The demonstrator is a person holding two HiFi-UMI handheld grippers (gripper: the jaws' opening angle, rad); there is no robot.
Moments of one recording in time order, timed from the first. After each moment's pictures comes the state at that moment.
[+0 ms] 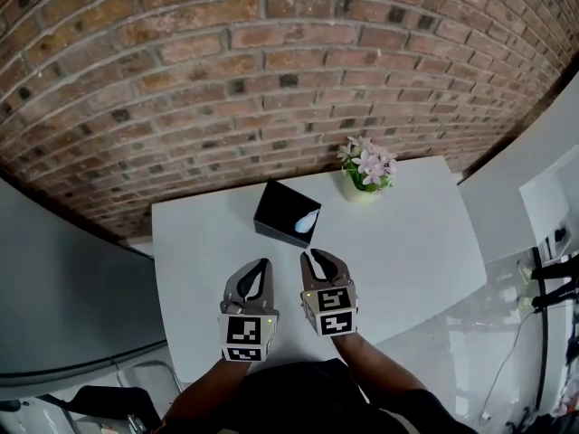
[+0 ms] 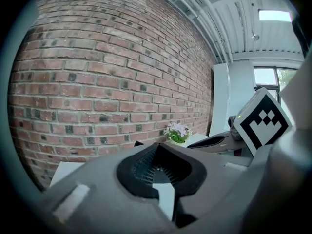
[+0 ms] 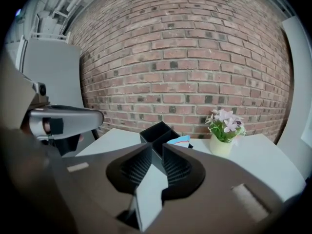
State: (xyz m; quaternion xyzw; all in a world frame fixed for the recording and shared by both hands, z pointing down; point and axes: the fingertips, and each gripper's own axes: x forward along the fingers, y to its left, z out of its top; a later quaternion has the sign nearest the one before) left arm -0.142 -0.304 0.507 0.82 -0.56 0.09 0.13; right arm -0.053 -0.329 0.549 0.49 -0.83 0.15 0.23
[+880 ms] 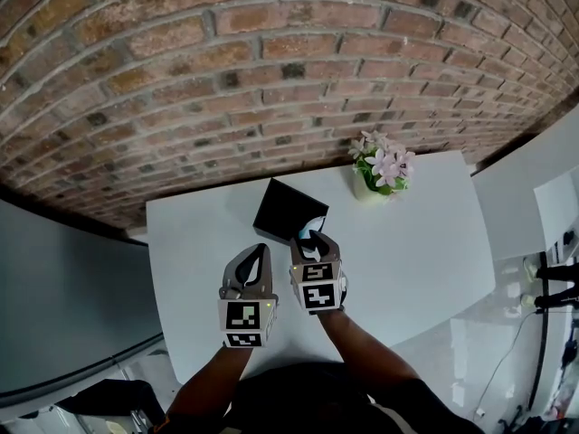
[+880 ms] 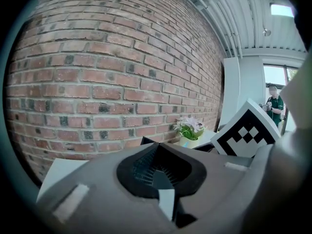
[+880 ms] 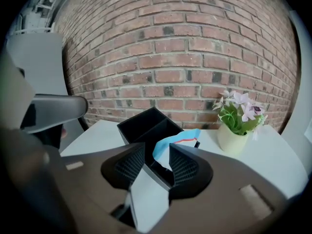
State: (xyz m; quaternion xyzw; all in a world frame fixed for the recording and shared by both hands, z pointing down) left arm -0.150 -0.374 0.550 0.79 -0.57 0.11 0.16; right arm -0.071 -0.408 0.625 0.49 -0.80 0.20 0.28
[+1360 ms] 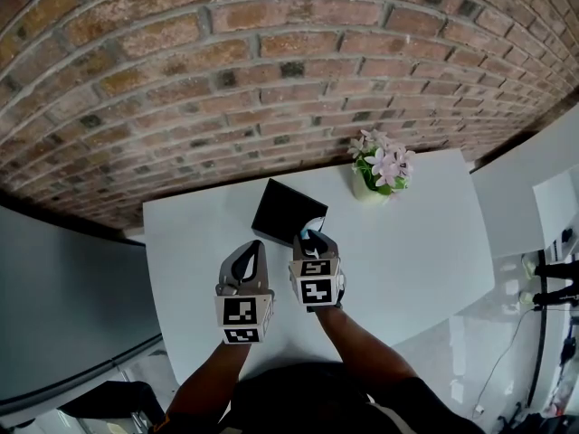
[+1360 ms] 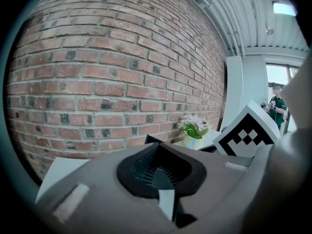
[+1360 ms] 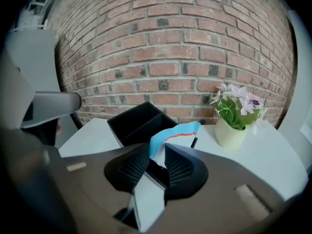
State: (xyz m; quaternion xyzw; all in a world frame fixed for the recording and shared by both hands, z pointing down) left arm -0.159 -0.385 0.562 0.79 -0.58 0.11 0.17; right arm -0.064 -0.417 0.643 0.51 -0.78 0.22 0.29
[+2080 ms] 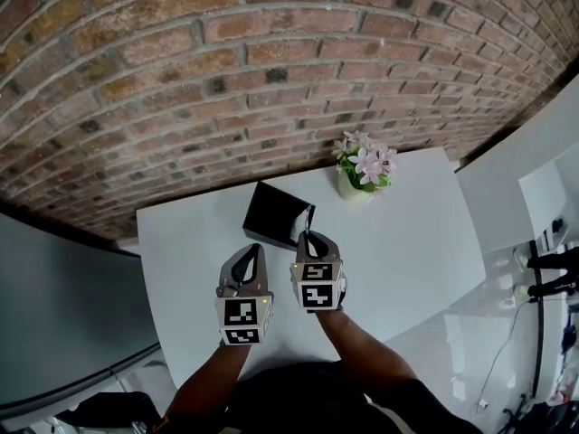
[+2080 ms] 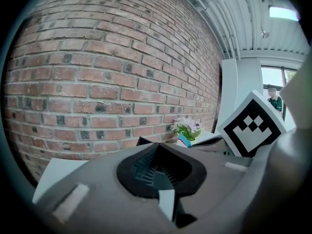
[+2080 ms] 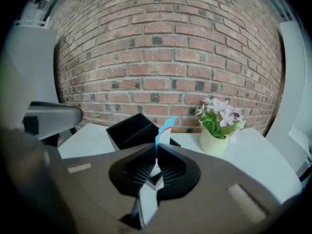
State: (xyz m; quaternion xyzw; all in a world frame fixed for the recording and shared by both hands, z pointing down) left arm -0.142 -0.373 0.552 0.80 -0.56 0.10 0.16; right arm -0.038 -0.409 0.605 0.55 -0.77 0.18 0.27
